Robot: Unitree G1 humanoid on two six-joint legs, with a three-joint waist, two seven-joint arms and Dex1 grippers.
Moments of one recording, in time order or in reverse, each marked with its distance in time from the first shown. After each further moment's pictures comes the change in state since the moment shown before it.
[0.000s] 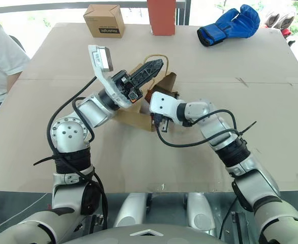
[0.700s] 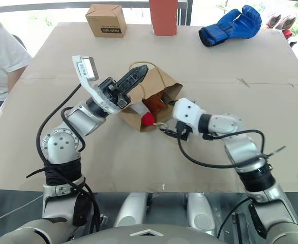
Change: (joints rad) left arm 0.093 0.078 0.020 -0.039 0.044 -0.106 -0.055; right arm 0.363 -0.210 -0.255 -0.498 0.152 0.176 0.008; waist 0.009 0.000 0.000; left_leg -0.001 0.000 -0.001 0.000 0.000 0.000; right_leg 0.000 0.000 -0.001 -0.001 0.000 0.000
